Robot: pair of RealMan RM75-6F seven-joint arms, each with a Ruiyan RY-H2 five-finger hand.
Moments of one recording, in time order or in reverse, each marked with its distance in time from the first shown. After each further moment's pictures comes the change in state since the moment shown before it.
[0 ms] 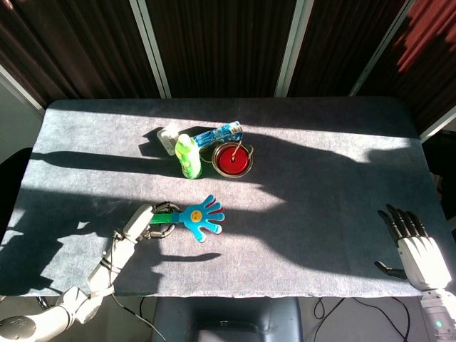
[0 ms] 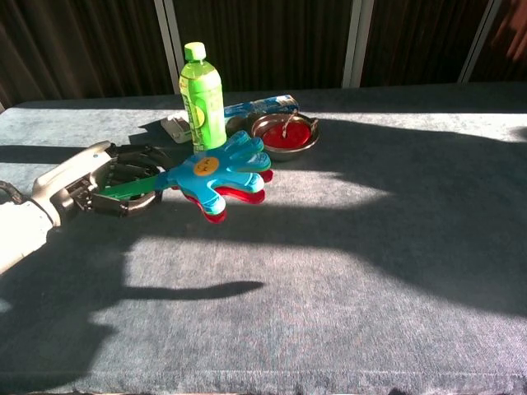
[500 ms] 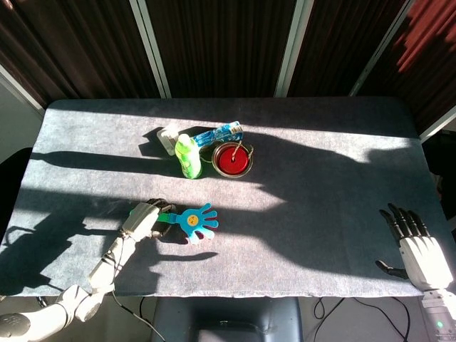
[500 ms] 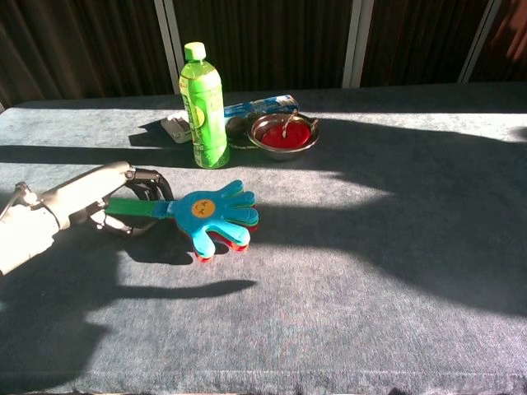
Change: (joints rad) left arm -0.016 0.031 -0.011 -0.067 -0.041 -0.146 0.585; right arm -0.004 0.000 0.003 0.001 -0.001 0.012 0.003
